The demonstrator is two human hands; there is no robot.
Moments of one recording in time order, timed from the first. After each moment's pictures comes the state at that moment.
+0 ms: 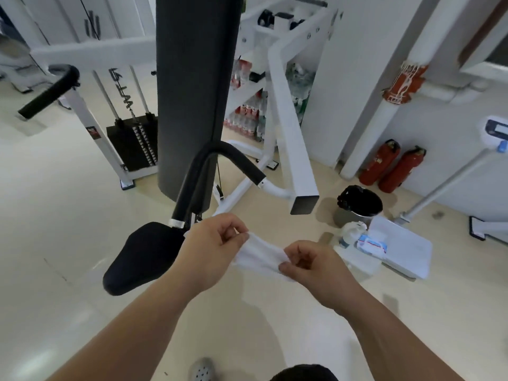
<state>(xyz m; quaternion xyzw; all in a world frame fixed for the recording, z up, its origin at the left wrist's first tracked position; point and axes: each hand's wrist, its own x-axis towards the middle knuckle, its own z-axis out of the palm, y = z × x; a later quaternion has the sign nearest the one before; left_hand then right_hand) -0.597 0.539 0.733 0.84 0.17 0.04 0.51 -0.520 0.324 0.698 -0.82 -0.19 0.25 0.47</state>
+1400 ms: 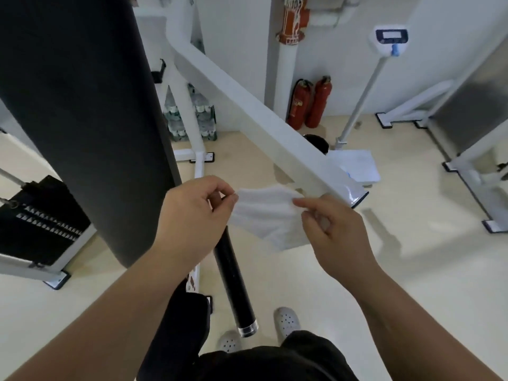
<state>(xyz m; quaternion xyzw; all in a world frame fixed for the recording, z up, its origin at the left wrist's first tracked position) -0.401 0.730 0.753 0.91 -0.10 0.07 0.40 -0.468 0.513 0.720 -0.88 0.03 -0.16 0.44</state>
